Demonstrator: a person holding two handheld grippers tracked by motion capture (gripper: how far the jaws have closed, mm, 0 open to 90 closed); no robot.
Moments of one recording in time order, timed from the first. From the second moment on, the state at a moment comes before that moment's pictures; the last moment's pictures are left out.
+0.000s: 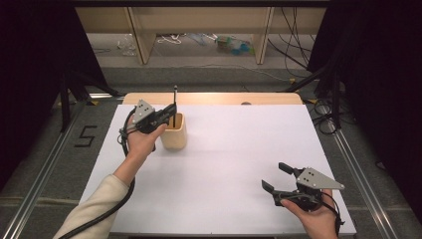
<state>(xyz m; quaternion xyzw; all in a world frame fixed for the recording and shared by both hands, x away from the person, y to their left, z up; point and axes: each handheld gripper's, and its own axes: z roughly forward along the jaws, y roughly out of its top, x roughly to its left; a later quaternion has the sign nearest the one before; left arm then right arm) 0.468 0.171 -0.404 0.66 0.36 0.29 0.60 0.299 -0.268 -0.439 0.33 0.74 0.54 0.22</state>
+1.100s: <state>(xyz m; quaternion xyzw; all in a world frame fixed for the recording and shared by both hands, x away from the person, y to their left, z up) 0.472 0.172 -0.415 0.66 0.36 0.29 0.59 0.299 -0.268 -0.439 0.33 0.74 0.54 0.21</state>
